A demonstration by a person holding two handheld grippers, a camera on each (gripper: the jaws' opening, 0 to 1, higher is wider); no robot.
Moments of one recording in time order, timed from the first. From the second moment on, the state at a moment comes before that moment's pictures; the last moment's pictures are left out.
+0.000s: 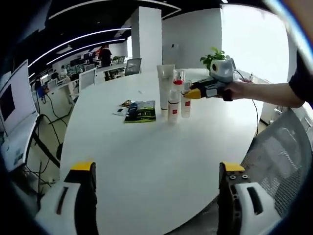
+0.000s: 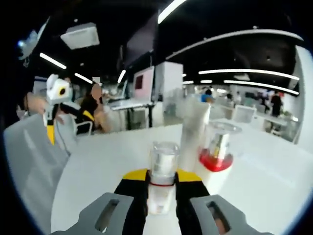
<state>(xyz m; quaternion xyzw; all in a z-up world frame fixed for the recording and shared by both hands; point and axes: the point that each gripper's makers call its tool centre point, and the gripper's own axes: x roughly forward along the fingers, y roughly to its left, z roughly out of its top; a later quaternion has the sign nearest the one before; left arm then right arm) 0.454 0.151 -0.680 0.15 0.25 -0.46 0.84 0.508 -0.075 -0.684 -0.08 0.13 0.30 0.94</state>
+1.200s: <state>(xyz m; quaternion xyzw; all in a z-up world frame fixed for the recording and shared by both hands) 0.457 0.159 -0.691 0.13 0.27 -0.45 0.84 0.514 -0.072 -0.708 -0.08 0.11 0.38 0.92</state>
